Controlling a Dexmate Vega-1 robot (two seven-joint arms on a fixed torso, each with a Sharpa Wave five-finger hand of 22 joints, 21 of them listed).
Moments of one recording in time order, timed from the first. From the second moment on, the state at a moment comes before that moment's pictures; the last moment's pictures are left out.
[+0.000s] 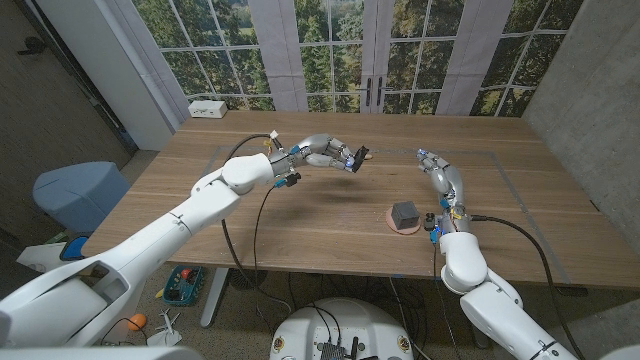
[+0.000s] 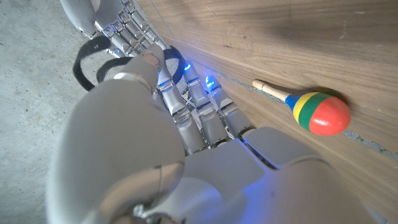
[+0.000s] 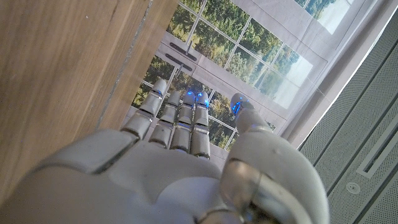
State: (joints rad) left arm 0.66 0.66 0.63 -1.60 -0.29 -0.19 -0.37; left_hand 1.22 0.03 0.37 -0.17 0.41 1.04 -0.08 0.53 0.40 1.17 -0.17 0.37 0.30 0.85 -0.11 0.35 0.36 0.49 -0.02 0.26 0.20; right arm -1.36 -0.49 -0.29 -1.91 0.15 0.24 -0.58; right_hand 0.66 0.11 0.54 -0.19 0.25 0.56 0.03 0.23 0.19 0.47 0.00 0.26 0.27 0.29 -0.02 0.33 0.38 0.33 0.09 0.44 0.18
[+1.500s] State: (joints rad) left arm 0.58 0.60 0.66 -1.52 -0.54 0.00 -0.56; left_hand 1.22 0.03 0.35 -0.17 0.44 1.03 -0.07 0.53 0.42 1.16 -0.18 0.37 0.30 0.85 -0.11 0.36 0.40 0.50 -0.02 0.28 0.20; right arm -1.36 -0.53 -0.35 -1.99 -0.02 0.14 -0.60; right_hand 0.84 0.06 0.54 -0.19 0.26 0.63 -0.04 0.24 0.19 0.50 -0.06 0.27 0.29 0.28 -0.04 0.35 0.39 0.35 0.08 0.44 0.18
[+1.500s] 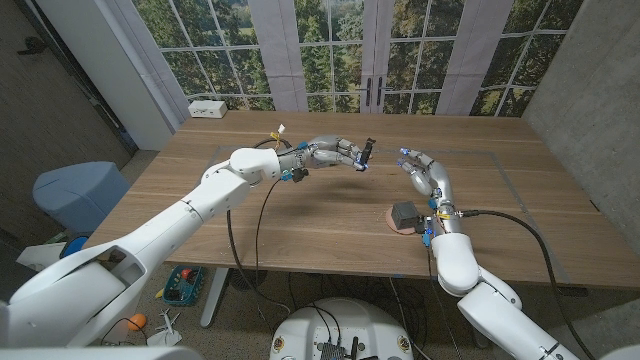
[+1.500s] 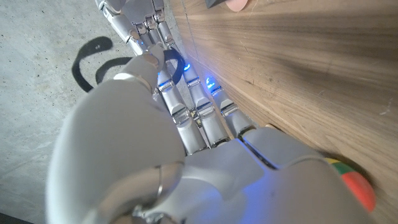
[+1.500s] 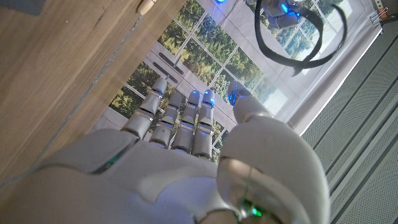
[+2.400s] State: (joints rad) left arm 0.51 0.54 0.70 -1.45 -0.59 0.09 -0.64; left_hand 1.22 0.03 0.35 -0.17 0.47 1.03 -0.07 0.53 0.42 1.16 -0.18 0.37 0.30 0.85 -0.11 0.36 0.42 0.48 -0.01 0.28 0.21; right arm -1.33 -0.54 -0.37 -2.01 -0.08 0.10 -0.60; right_hand 0.87 0.03 0.51 -0.18 0.22 0.64 -0.08 0.24 0.19 0.50 -0.09 0.27 0.30 0.26 -0.04 0.35 0.40 0.36 0.08 0.43 0.18
